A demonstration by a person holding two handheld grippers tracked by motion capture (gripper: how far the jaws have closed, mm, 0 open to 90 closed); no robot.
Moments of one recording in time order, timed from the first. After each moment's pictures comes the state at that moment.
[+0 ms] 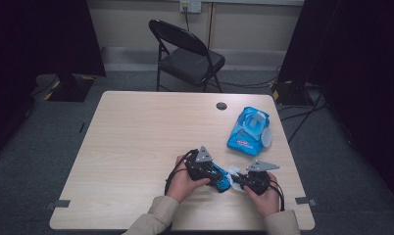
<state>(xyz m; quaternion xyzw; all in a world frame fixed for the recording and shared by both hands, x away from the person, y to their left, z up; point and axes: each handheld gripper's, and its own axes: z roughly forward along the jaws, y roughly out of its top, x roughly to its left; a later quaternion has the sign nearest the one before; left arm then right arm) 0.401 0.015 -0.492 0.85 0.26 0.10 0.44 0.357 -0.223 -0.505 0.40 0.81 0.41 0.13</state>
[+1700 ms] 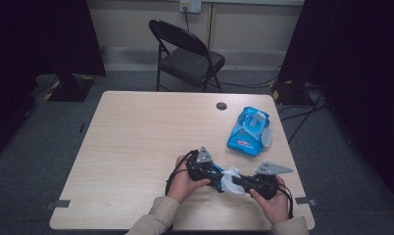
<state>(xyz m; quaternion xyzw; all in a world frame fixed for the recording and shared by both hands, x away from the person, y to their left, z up) 0.398 0.013 -0.492 0.85 0.26 0.11 0.44 0.335 -0.232 -0.468 0.38 0.78 0.49 0.10</state>
